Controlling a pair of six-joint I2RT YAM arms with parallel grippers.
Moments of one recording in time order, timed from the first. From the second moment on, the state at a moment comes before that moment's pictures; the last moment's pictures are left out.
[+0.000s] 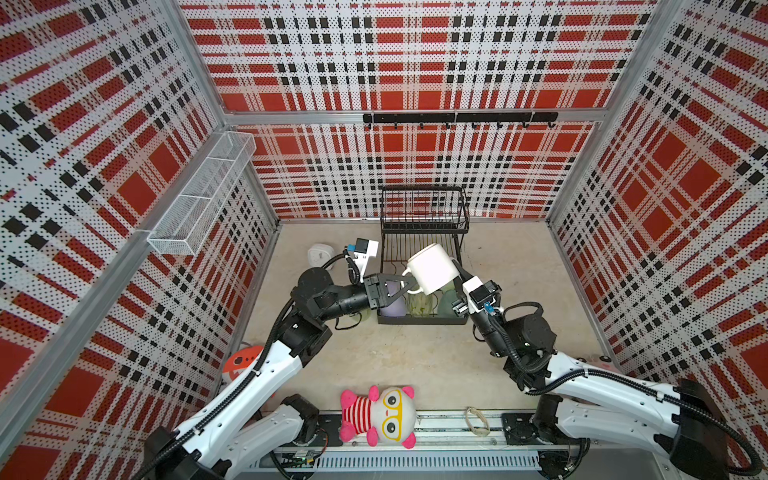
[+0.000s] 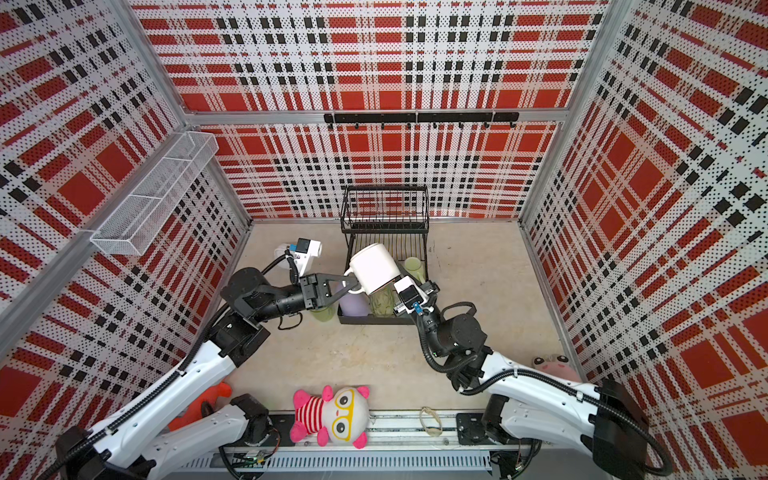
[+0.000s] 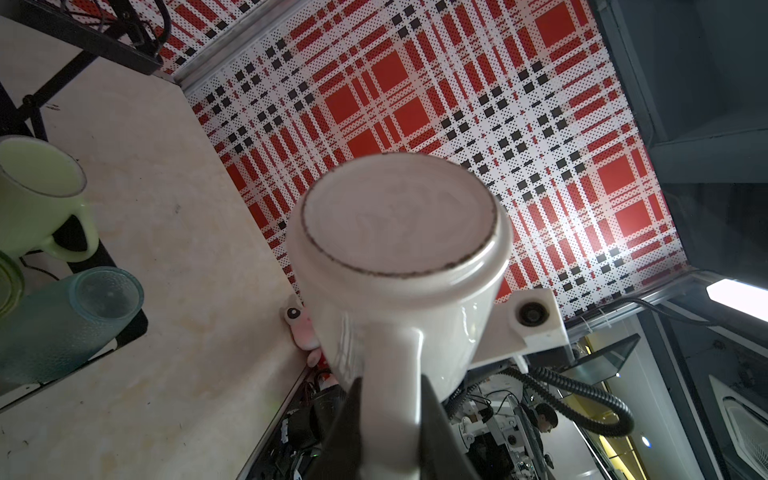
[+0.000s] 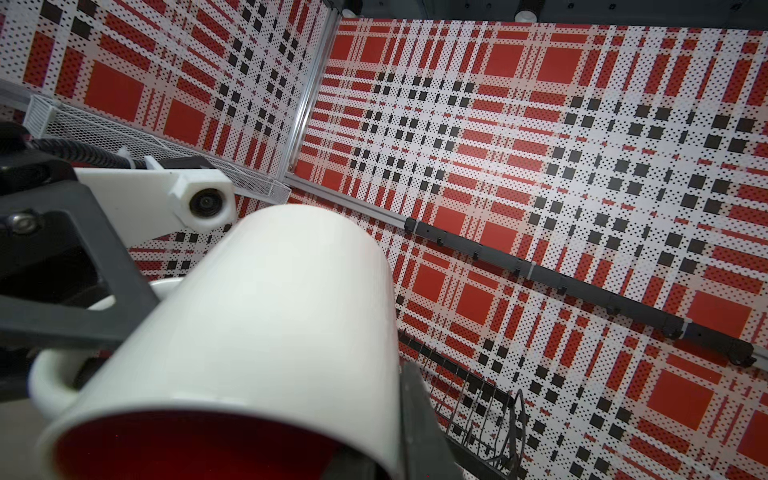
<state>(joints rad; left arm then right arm) -0.55 0.95 0.83 0.23 0.73 -1.10 0.99 1.00 0.59 0.87 0.36 -0.53</state>
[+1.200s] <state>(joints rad) -0.36 1.01 0.84 0.09 0.30 -0.49 0.93 0.88 0.53 0.66 0.32 -0.42</state>
